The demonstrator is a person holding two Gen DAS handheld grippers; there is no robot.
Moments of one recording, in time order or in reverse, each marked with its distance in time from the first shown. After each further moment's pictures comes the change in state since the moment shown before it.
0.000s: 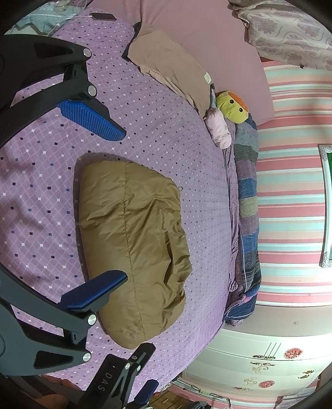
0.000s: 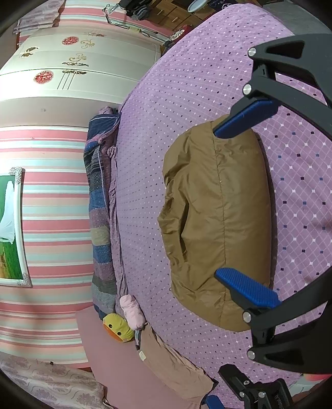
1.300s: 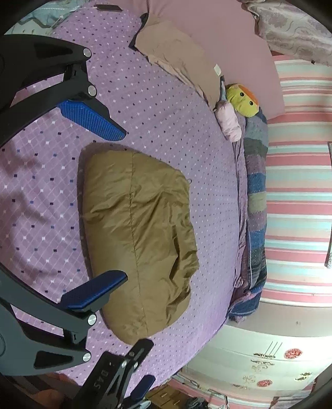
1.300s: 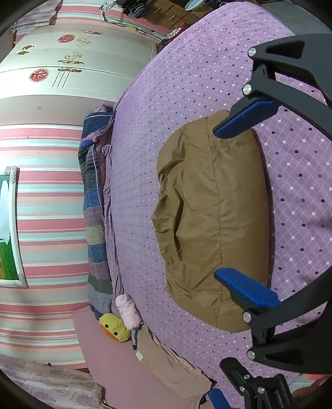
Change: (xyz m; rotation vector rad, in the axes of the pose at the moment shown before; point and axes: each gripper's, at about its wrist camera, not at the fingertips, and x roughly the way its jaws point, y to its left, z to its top) left arm 0.021 0.001 -0.003 -0.022 0.043 -0.062; right arm 0.012 0.004 -0.005 0.005 0.025 0.010
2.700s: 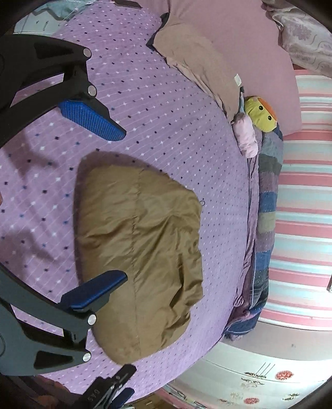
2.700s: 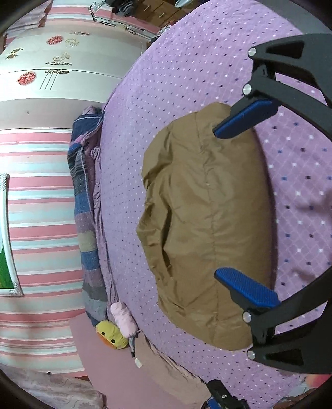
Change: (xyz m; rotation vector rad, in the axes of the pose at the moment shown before) left arm 0.056 0.044 -0.006 -0.091 0.042 0.044; right arm 0.053 -0.018 -0.024 0.033 0.039 0.000
